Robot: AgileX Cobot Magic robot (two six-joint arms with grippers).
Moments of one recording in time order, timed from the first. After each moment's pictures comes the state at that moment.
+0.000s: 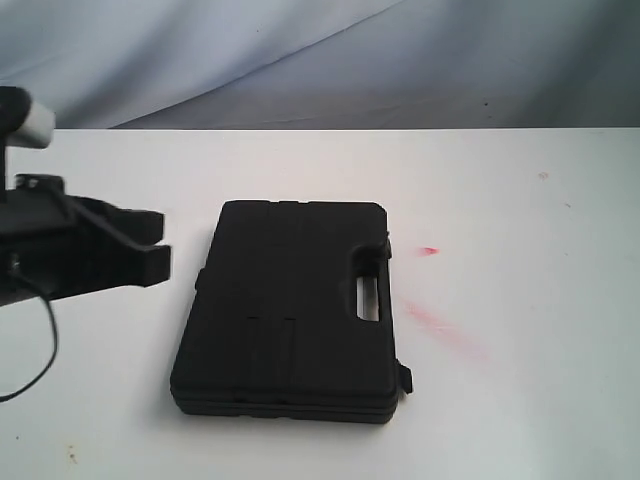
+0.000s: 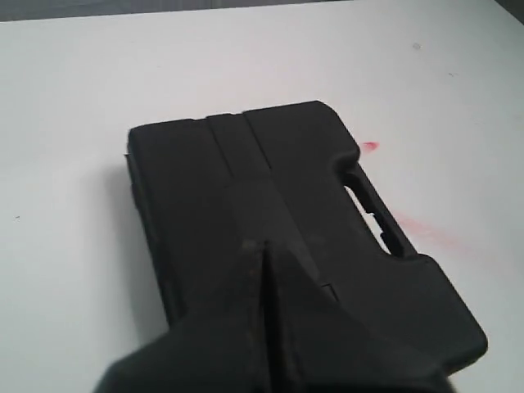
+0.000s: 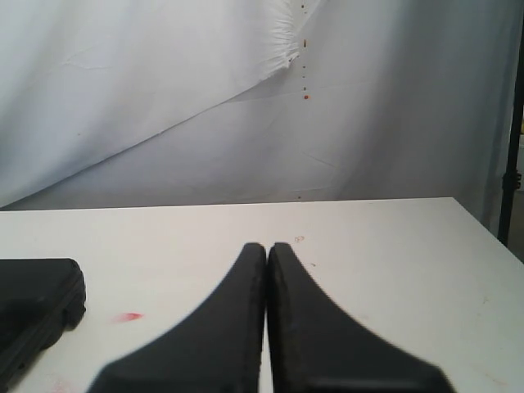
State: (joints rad) left arm -0.59 1.07 -0.60 0.09 0.20 -0.36; right arm 0.11 0.00 0.00 0.05 0.12 -0.02
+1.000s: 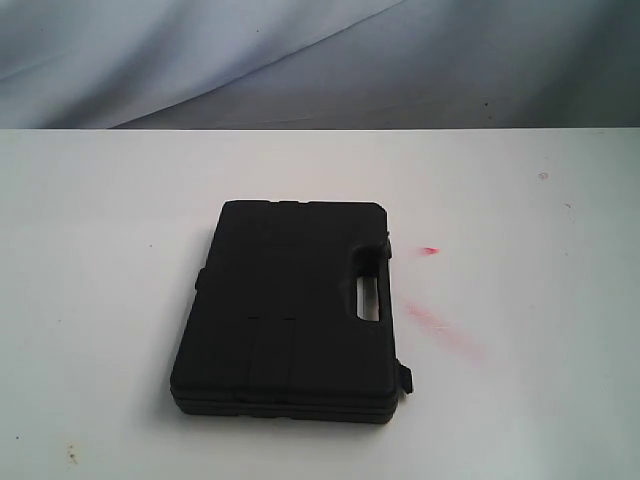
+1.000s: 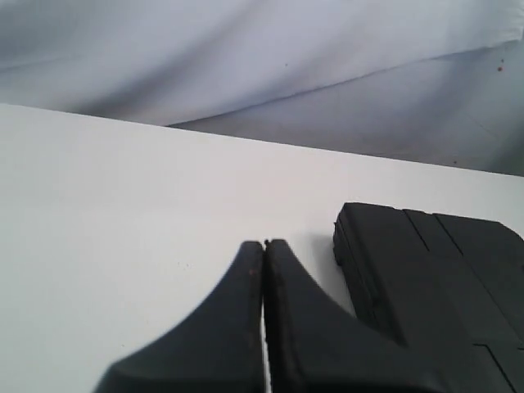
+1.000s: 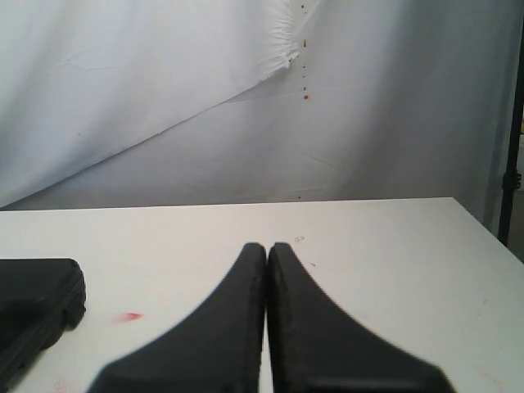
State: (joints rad) left arm -0.13 0.27 -0.05 -0.16 0.08 -0.05; right arm 0.11 0.00 0.00 0.05 0.12 -0.02
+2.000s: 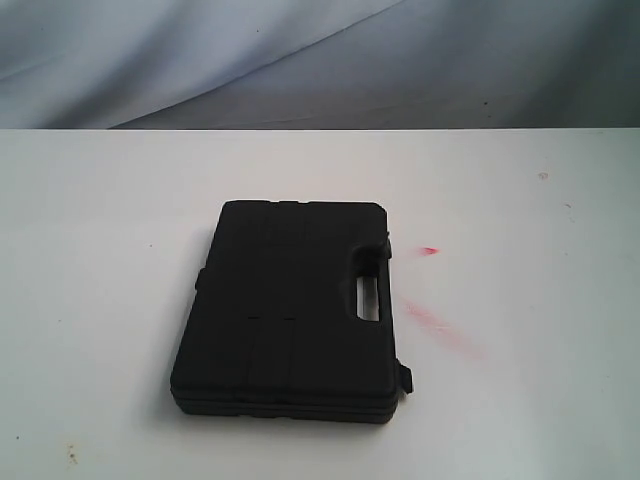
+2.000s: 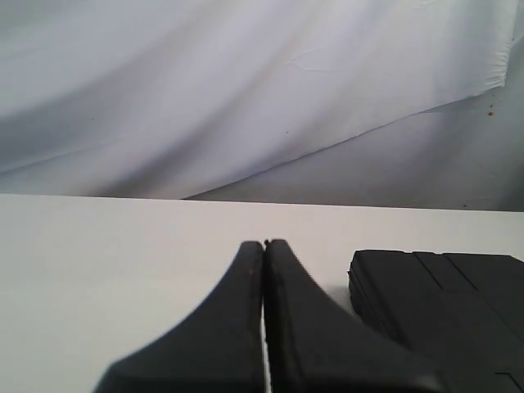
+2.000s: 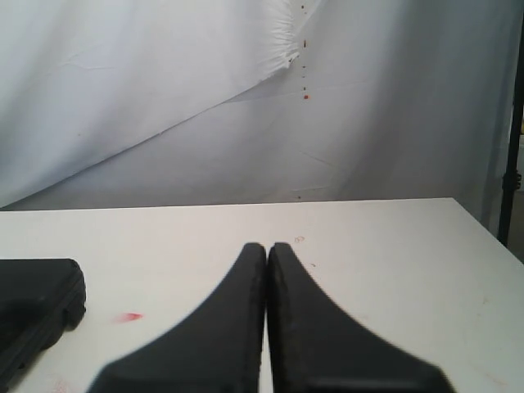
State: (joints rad) left arm -0.12 0.00 0.00 -0.05 0.13 -0.04; right arm 0.11 0.00 0.00 0.05 0.12 -0.02
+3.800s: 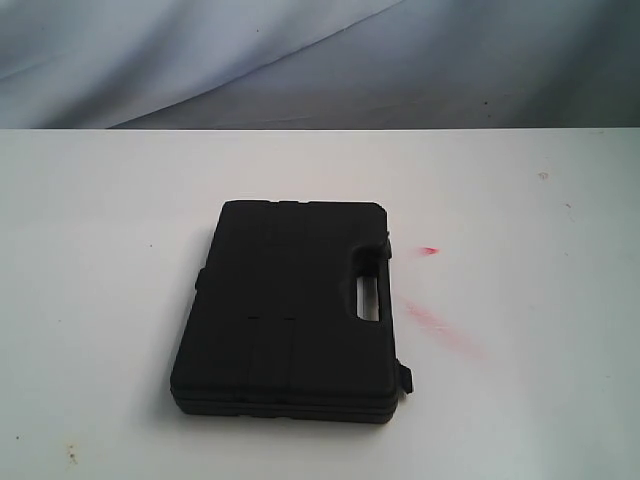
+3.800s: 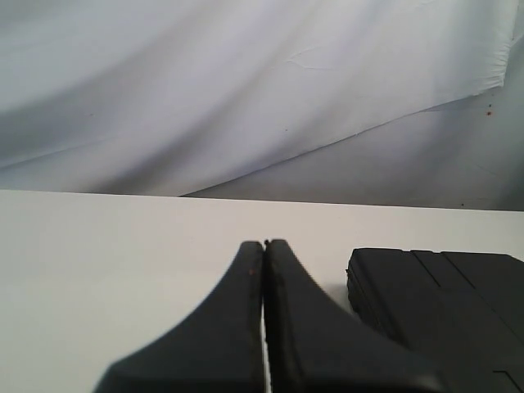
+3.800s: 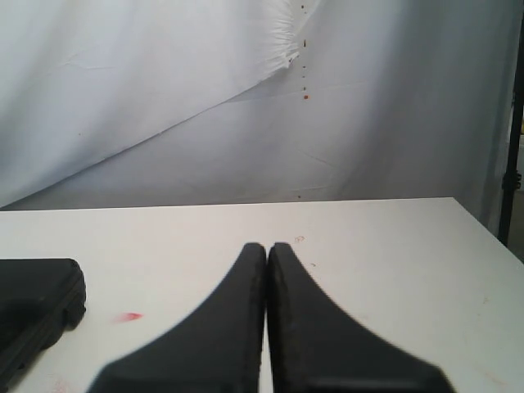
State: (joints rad) left arm -0.12 0.00 0.00 -0.06 0.13 -0.04; right arm 0.11 0.00 0.00 0.05 0.12 -0.02
